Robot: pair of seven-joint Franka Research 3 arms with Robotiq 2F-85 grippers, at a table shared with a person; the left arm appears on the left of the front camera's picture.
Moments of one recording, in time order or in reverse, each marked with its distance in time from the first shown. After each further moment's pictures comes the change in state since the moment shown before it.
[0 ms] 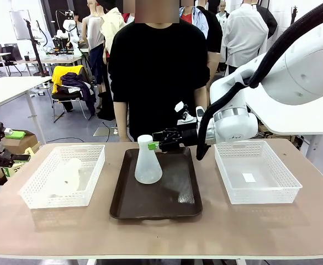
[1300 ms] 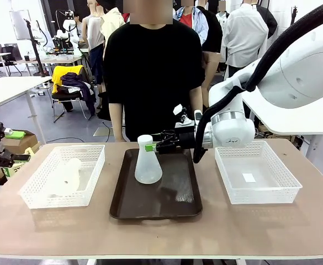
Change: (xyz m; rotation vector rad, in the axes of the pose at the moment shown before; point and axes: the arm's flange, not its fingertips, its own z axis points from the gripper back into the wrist) left arm 0.000 0.000 0.000 0.000 0.000 0.000; right arm -0.012 0.002 -0.014 -0.003 -0.064 -0.004
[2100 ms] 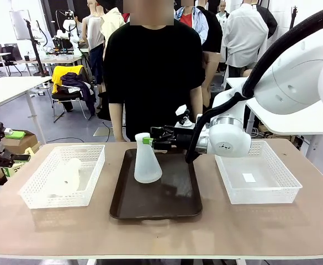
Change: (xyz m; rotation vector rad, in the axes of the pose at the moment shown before) left arm 0.000 0.000 0.000 0.000 0.000 0.000; right arm -0.011 -0.008 -0.012 -0.121 -0.182 0.046
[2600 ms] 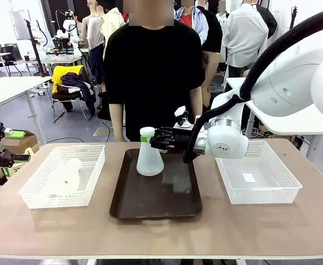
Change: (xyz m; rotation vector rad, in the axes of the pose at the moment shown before) left arm 0.000 0.000 0.000 0.000 0.000 0.000; right arm -0.007 -0.008 -0.007 -0.020 -0.036 -0.005
